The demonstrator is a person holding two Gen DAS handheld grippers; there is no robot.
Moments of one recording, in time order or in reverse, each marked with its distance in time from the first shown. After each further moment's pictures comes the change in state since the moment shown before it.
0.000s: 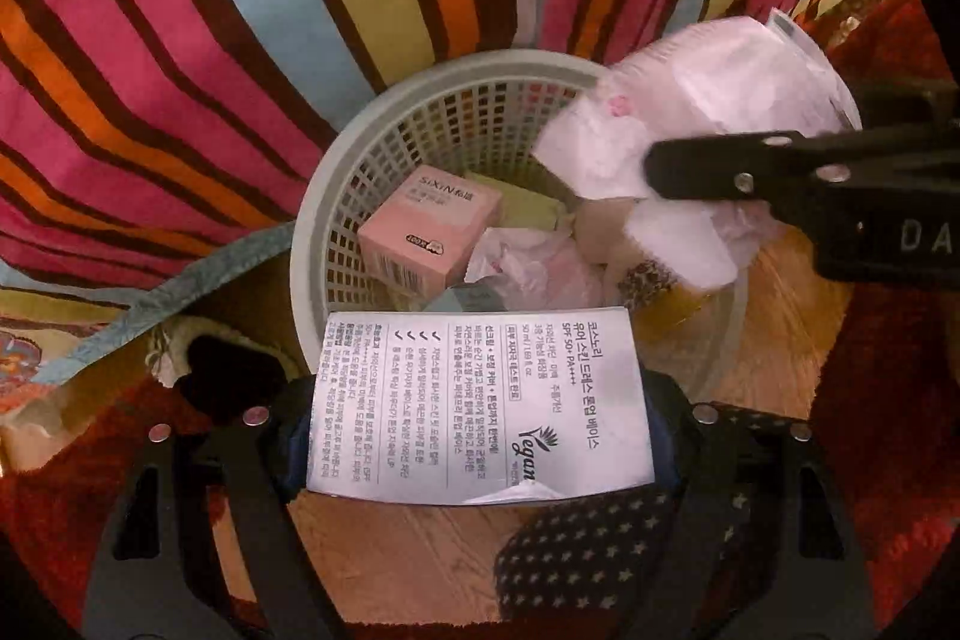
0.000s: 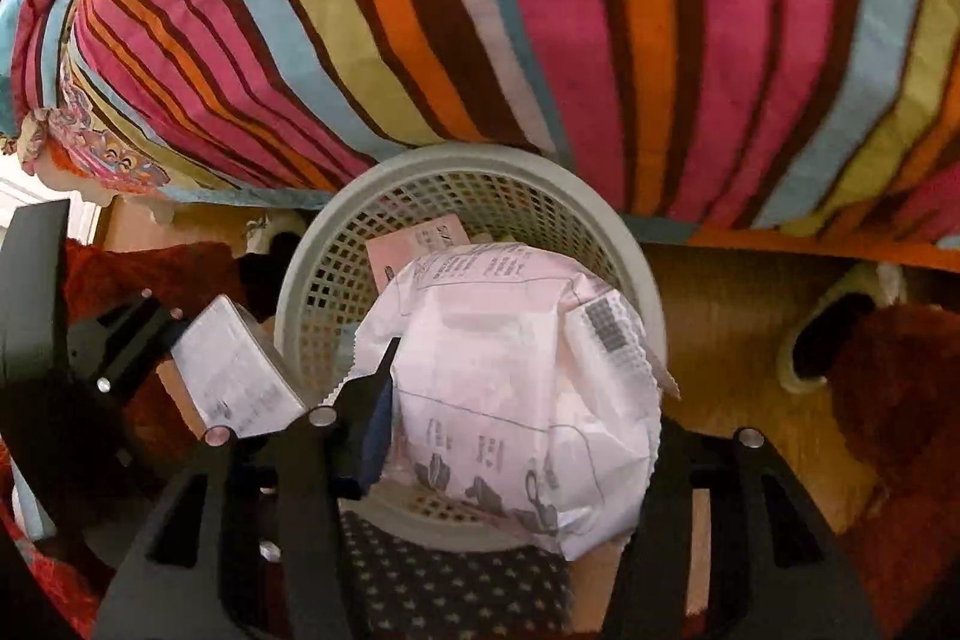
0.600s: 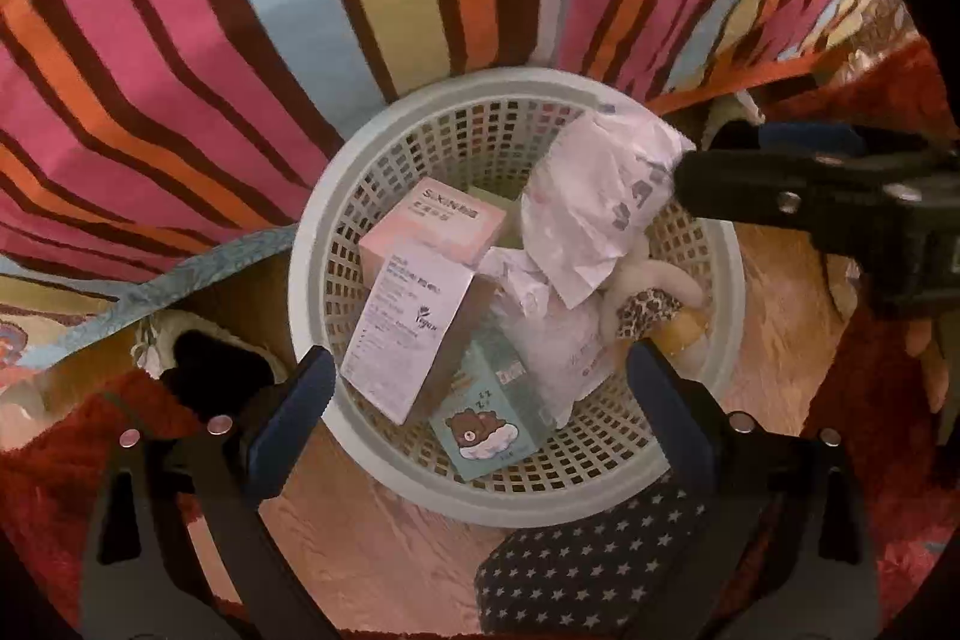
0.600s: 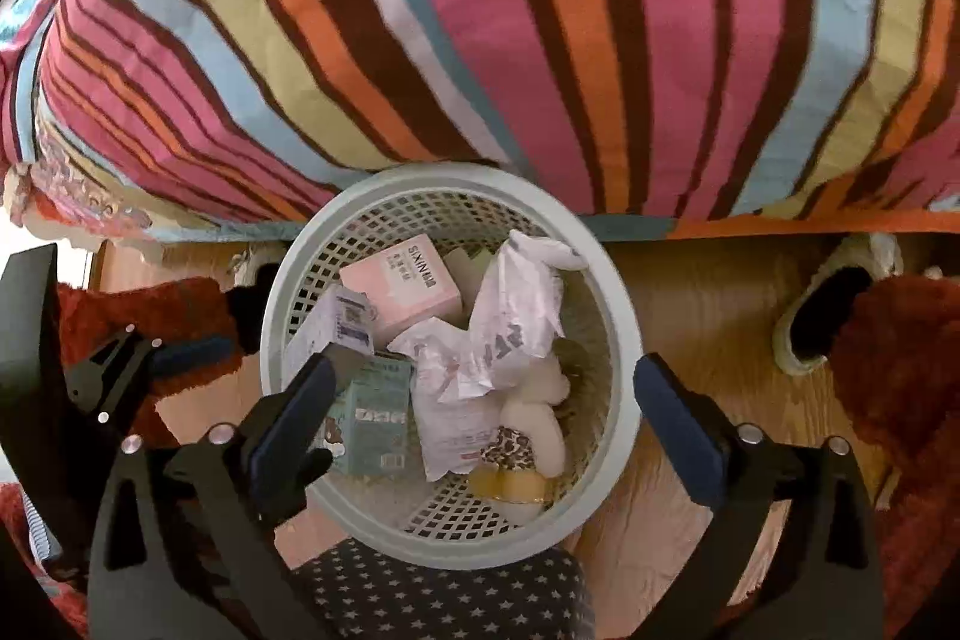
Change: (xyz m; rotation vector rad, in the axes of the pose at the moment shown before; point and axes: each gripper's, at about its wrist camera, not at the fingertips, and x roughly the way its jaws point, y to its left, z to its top) left arm -0.001 0.003 0.005 -0.076 -0.022 -0.031; right arm -0.013 -0.027 -0.021 0.137 -0.032 -0.026
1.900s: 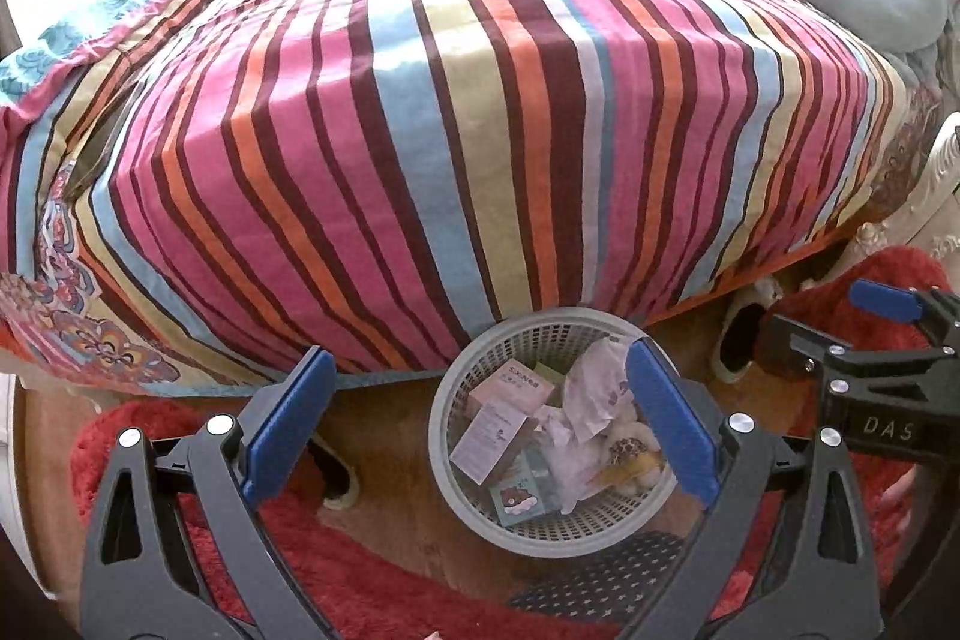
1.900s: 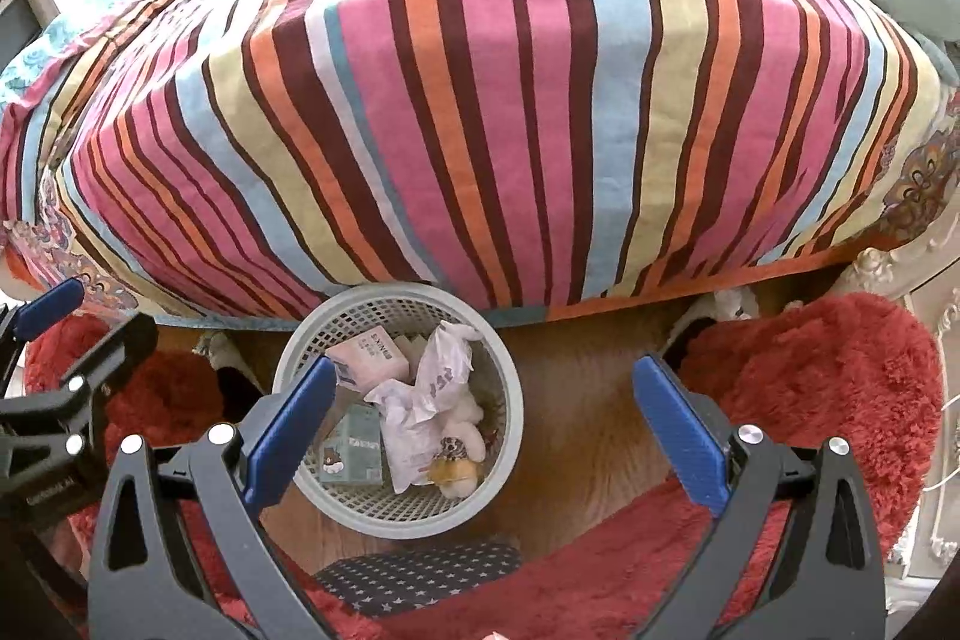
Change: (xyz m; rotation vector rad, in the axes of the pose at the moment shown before) left arm -0.179 -0.013 0.023 -0.121 -0.355 0.208; right arm -0.132 0.022 -0.010 0.029 -0.245 -0.219
